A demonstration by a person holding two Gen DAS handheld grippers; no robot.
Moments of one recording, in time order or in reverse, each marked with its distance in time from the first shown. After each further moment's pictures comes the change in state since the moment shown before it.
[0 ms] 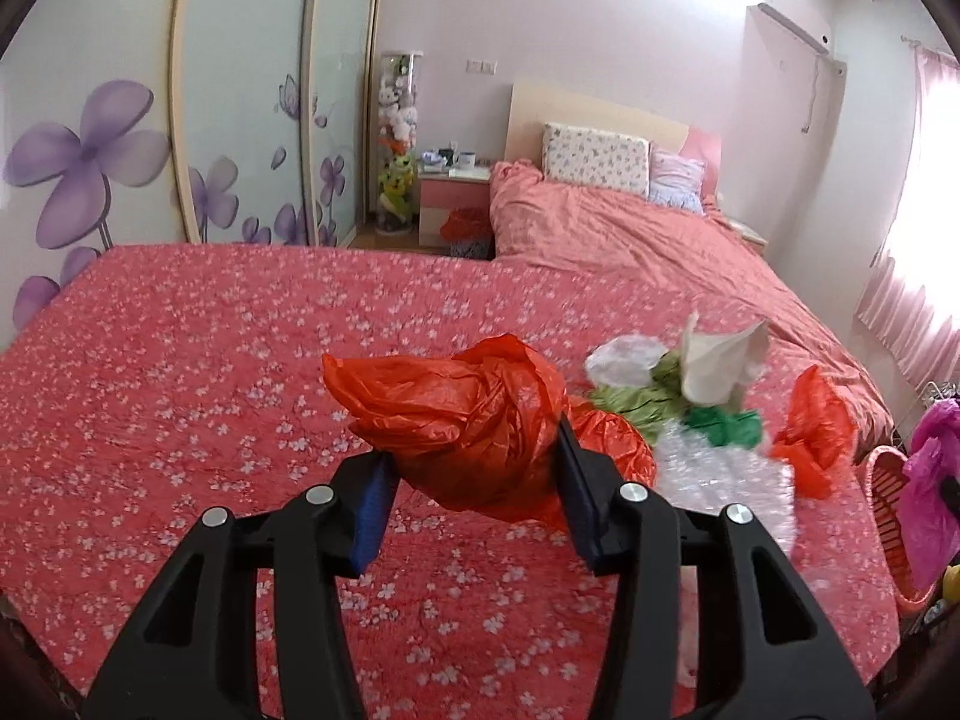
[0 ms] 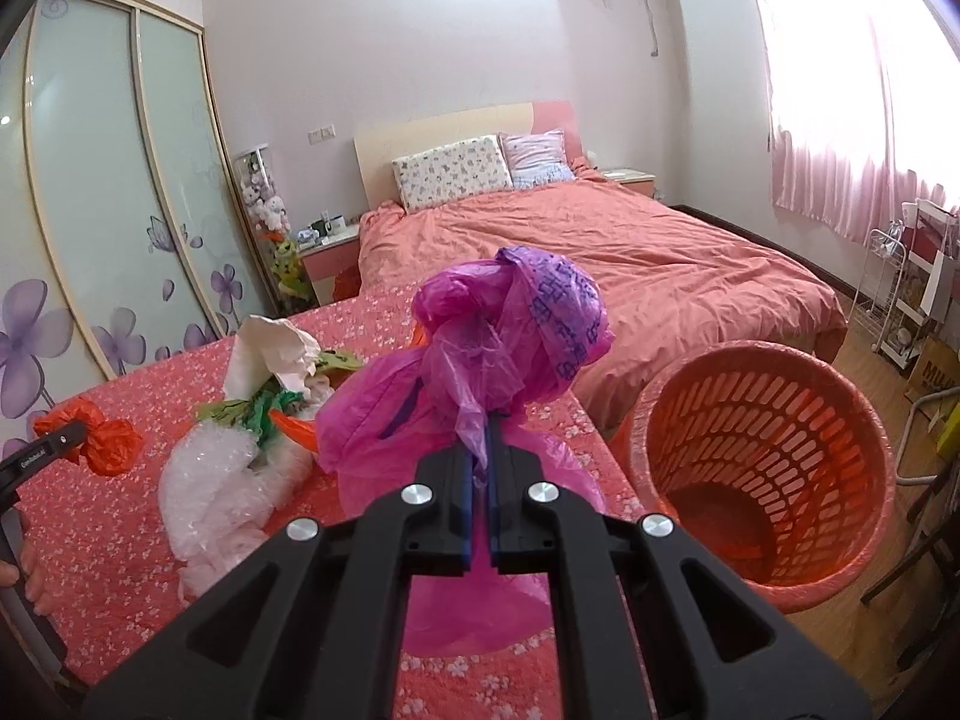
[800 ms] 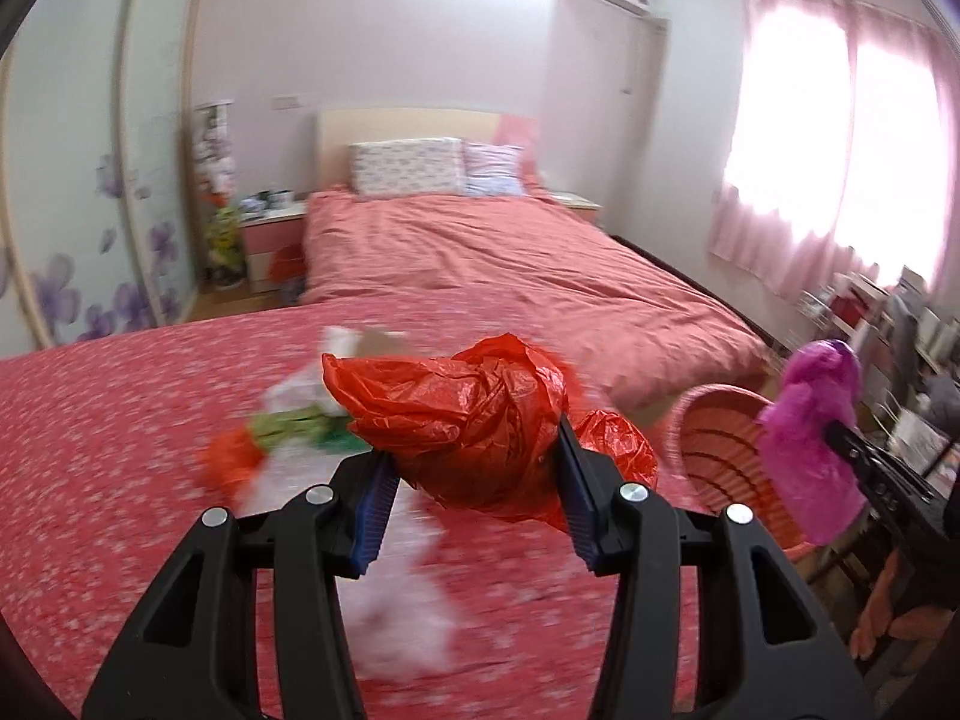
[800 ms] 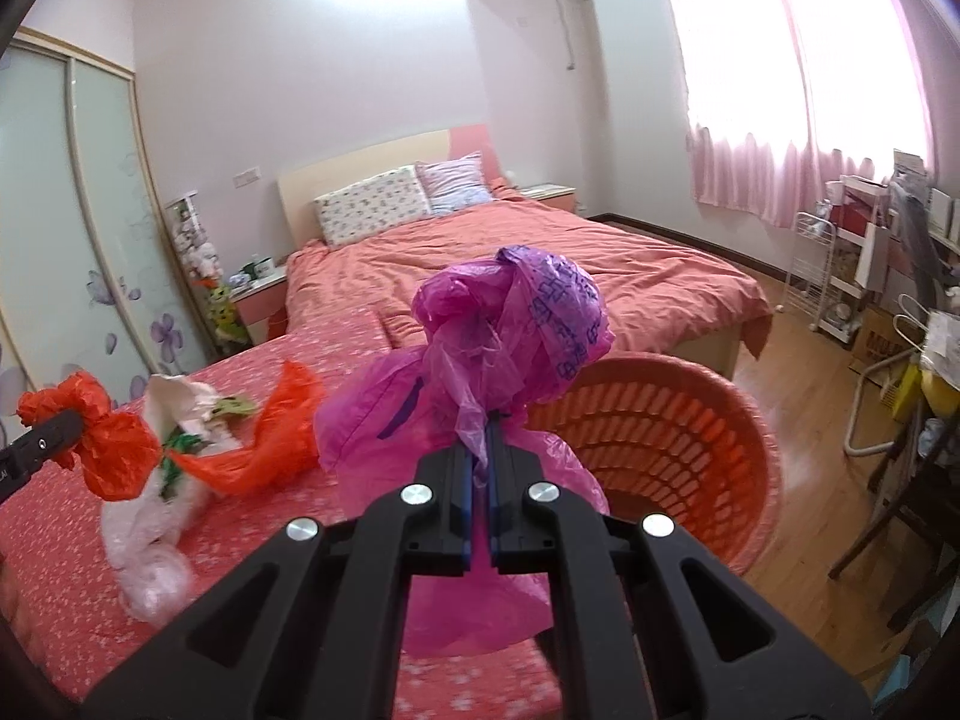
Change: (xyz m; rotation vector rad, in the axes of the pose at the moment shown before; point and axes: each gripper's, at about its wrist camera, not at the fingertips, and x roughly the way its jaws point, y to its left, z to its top) left arm -0.037 -0.178 -0.015 0.256 -0.019 -0.352; right arm -0.040 -0.104 0.006 0.106 -0.064 -0.156
